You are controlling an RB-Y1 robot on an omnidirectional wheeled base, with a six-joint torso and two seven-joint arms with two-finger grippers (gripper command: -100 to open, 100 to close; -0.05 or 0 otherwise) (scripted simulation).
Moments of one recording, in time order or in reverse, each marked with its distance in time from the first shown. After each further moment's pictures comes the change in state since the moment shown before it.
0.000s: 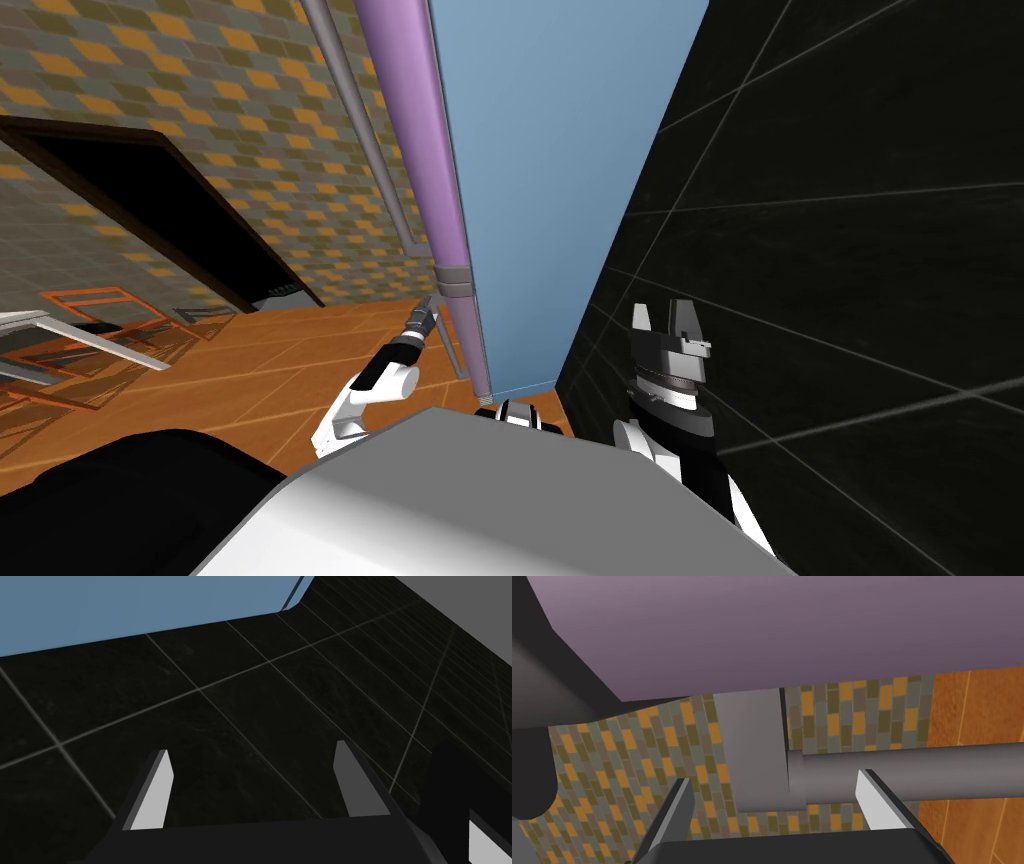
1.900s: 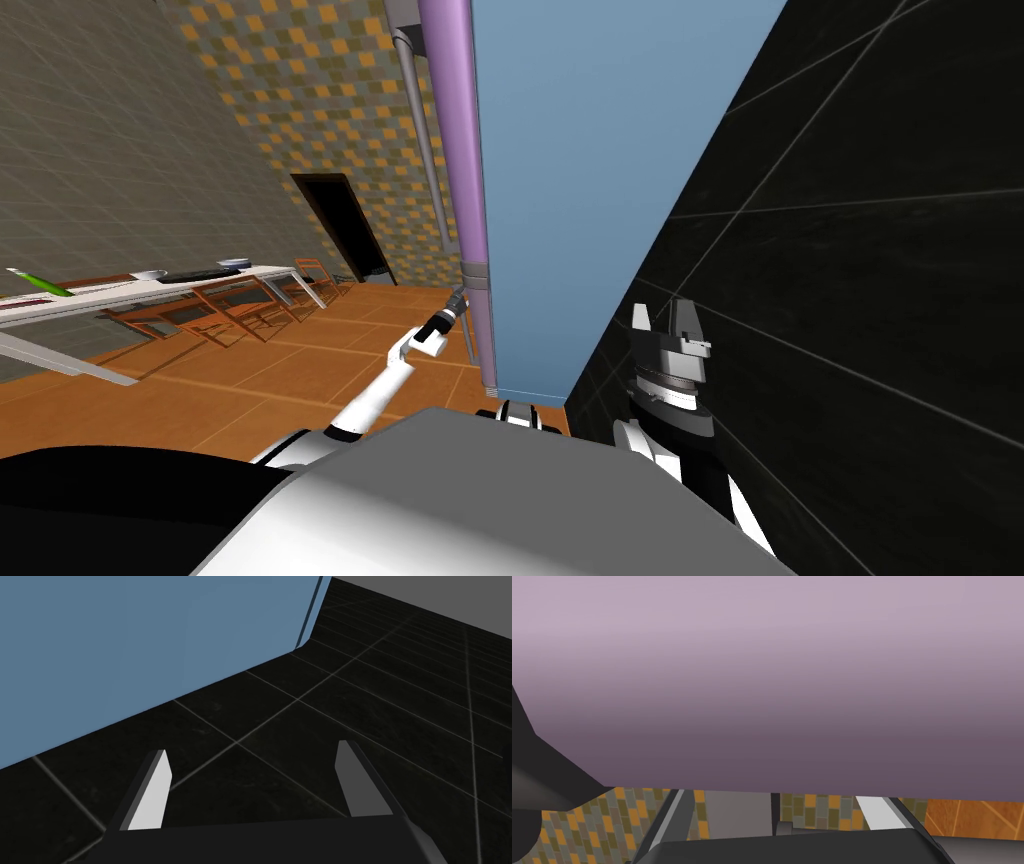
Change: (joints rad) left arm -0.444 0.377 -0.300 0.555 -0.028 -0.230 0.354; right arm 0.000 0.000 0.000 0.000 0.000 0.000 0.000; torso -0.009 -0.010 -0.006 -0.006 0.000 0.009
